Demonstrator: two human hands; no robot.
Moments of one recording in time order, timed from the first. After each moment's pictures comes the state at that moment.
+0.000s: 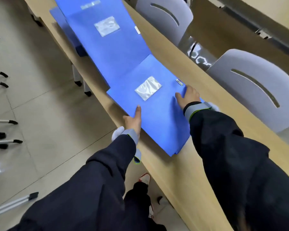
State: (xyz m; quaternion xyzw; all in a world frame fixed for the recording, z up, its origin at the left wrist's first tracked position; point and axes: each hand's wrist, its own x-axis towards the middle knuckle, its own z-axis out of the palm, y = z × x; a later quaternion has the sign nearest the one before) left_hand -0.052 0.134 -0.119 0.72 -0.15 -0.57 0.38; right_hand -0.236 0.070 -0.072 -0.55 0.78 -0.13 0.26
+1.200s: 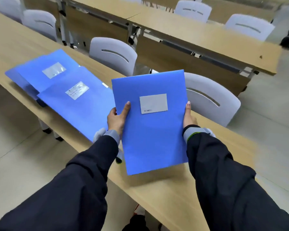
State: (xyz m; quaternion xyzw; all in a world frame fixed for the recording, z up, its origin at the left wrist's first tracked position) left_hand -0.109 0.087 -0.026 0.56 -0.39 -0.59 0.43; right_hand -0.334 0.148 -0.018 -0.18 0.84 -0.37 0.36
